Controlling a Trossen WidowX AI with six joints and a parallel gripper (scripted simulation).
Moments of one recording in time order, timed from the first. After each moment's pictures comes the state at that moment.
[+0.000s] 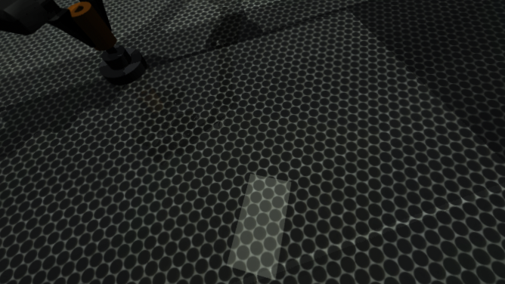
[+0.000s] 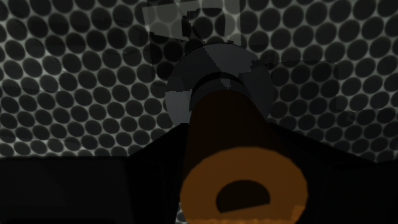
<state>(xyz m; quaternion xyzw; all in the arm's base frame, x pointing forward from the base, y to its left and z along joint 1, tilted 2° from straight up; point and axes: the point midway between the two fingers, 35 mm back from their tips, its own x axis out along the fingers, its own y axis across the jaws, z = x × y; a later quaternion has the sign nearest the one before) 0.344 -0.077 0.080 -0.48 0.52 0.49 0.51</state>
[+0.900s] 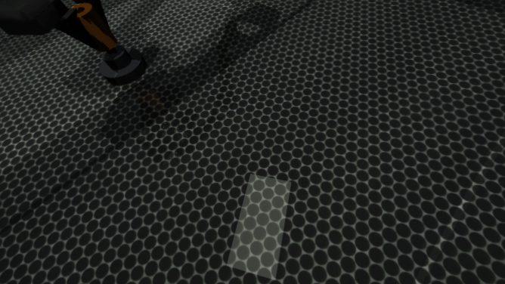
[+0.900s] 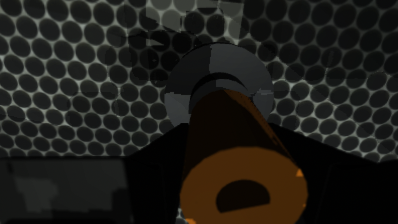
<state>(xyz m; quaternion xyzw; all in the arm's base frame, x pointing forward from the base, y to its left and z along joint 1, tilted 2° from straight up) 0.344 -0.077 0.077 -0.53 0.46 0.54 0.46</state>
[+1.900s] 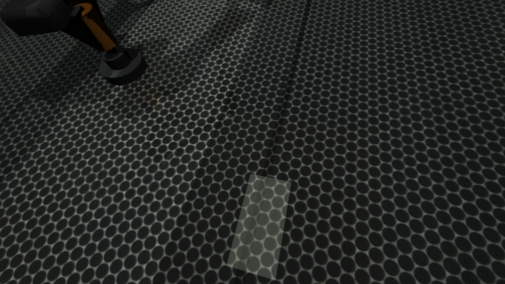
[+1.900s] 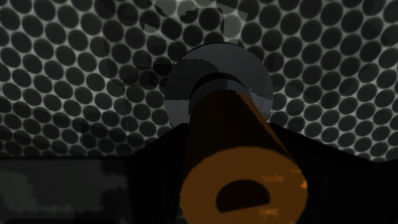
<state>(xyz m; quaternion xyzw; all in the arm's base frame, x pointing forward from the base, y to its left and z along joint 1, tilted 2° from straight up) 0.344 -0.077 0.078 -0.58 0.40 0.58 0.40</state>
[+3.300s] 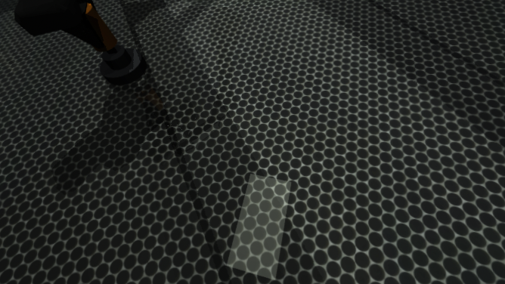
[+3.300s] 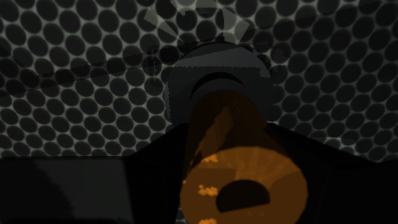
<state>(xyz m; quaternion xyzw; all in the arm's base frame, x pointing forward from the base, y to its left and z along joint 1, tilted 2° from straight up) 0.344 -0.077 0.078 -0.62 0.34 0.62 0.34</state>
